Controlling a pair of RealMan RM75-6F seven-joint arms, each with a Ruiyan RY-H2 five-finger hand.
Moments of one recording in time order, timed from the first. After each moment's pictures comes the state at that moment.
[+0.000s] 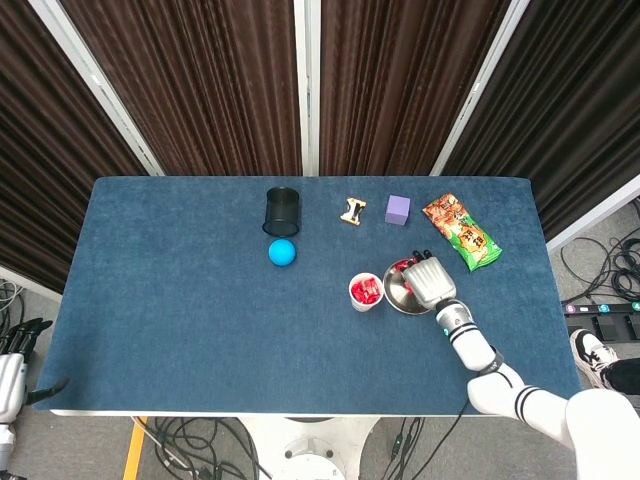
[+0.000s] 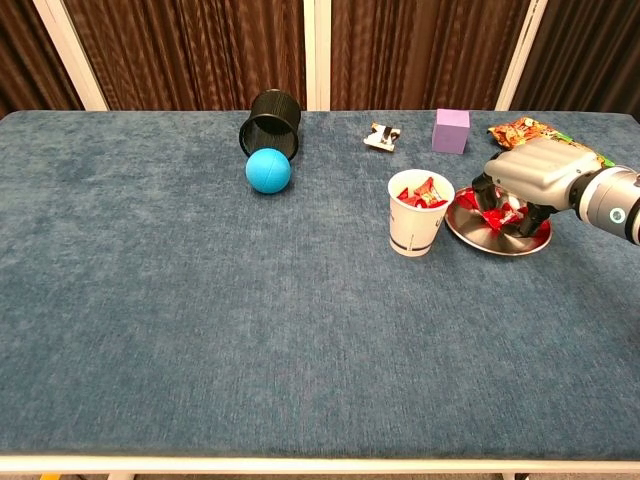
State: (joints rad) left arm 0.03 -1.26 -0.02 -1.38 1.44 1.50 -0.14; right arm 0.75 -1.69 0.08 -0.98 -1.20 0.81 -0.41
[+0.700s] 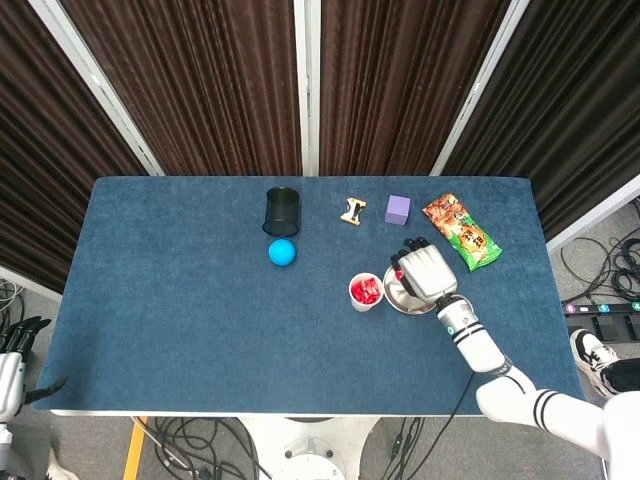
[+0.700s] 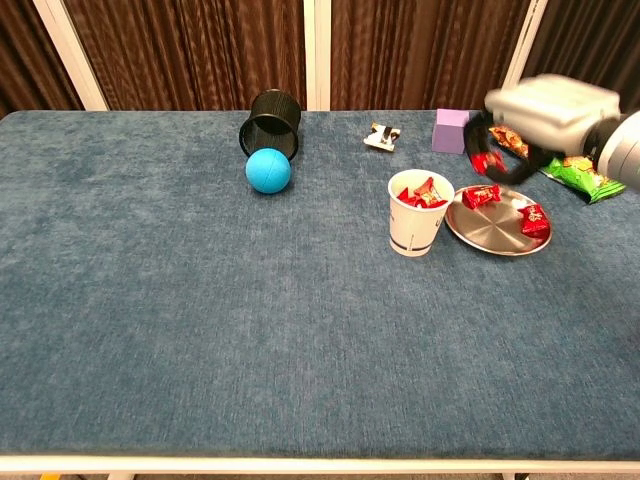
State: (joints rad) left arm 0.03 -1.25 -0.03 -1.41 1.45 1.51 -0.13; right arm 0.73 -1.53 0.14 -1.27 -1.31 0.98 -0.28
